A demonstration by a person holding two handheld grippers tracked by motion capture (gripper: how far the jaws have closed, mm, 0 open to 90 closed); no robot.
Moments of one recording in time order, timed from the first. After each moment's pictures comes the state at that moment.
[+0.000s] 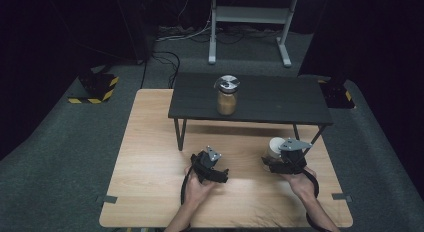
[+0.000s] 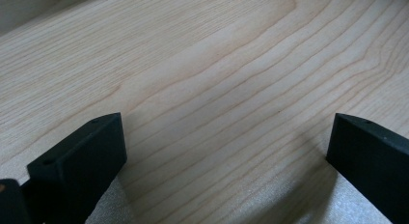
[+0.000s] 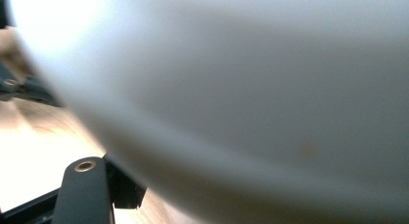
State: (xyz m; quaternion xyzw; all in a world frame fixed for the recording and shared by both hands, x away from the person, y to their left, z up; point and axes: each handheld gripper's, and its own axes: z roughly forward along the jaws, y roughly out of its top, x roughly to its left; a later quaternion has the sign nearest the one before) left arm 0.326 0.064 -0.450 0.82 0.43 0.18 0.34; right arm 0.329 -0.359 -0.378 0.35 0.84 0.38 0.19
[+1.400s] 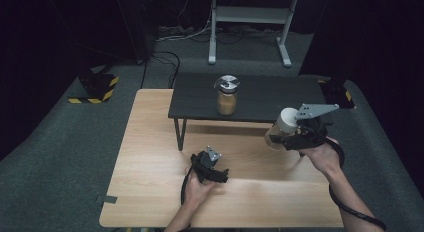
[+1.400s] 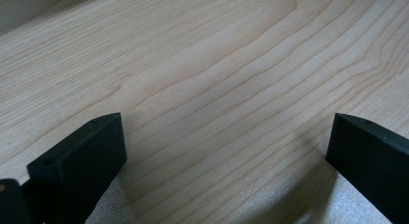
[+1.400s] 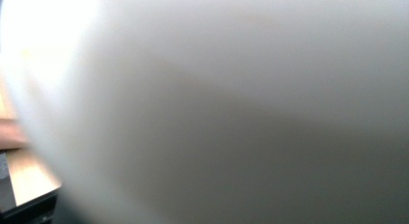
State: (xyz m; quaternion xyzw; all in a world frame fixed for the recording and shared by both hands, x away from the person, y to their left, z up) left arm 0.326 0.063 -0.450 0.81 0.43 0.18 0.34; right arm 0.356 -0.380 -0.239 0.26 0.86 0.42 0.15
